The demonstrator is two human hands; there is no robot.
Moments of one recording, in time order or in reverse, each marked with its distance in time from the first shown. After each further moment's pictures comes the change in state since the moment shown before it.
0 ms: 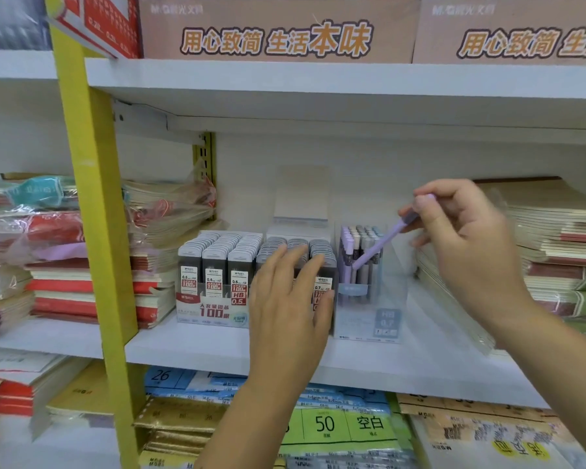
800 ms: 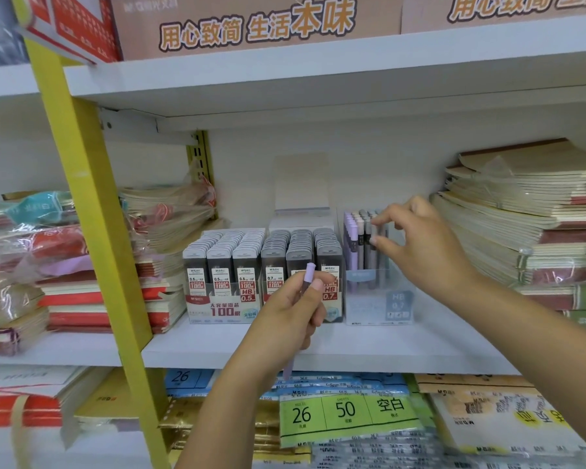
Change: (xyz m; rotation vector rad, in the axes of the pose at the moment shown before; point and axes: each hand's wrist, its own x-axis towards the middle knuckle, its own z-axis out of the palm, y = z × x) left_hand 0.006 -0.021 -0.027 -0.985 -0.624 -0.591; right_hand -0.005 0.048 0.031 -0.620 -0.246 0.127
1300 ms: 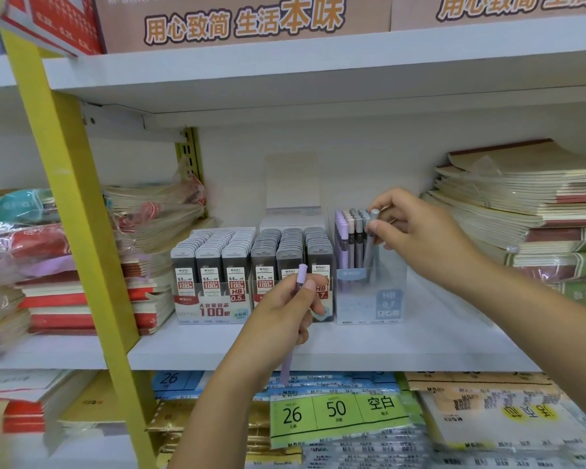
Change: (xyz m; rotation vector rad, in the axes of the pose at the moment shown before) left_hand 0.006 -0.007 0.003 0.018 0.040 -0.010; right_hand 0.002 -0.007 -0.023 0.383 -0.115 0.030
